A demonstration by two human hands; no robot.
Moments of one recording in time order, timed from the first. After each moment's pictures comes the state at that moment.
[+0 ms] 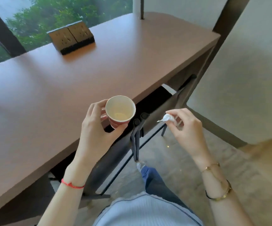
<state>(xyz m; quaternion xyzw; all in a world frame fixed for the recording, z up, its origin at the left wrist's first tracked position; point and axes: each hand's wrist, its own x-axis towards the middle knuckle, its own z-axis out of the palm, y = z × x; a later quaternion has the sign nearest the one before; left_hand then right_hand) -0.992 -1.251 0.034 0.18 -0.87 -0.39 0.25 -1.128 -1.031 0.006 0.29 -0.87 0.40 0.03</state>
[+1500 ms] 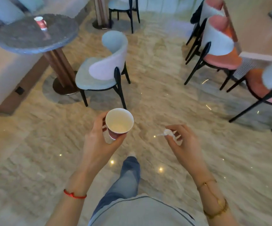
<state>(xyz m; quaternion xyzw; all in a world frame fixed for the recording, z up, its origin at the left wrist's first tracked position) -0.499 -0.482 0.003 -0.66 -0.58 -0.38 -0.29 -0.242 -0.512 -0.022 -0.67 -0.62 0.21 0.36</state>
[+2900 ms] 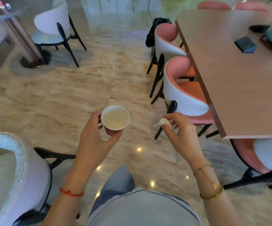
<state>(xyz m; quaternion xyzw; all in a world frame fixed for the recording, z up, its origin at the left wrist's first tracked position) 0.019 0.434 0.013 -0.73 -0.46 -0.38 -0.34 0.271 0.356 0.002 -0.73 -0.56 0.14 0.36</state>
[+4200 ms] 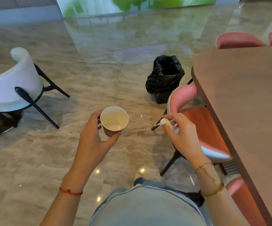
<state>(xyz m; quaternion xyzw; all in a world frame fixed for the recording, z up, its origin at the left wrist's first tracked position) 0.391 1.363 0.008 -0.77 -0.43 -0.35 -0.33 0.644 1.268 -0.014 -0.73 -0.53 0.12 0.41</state>
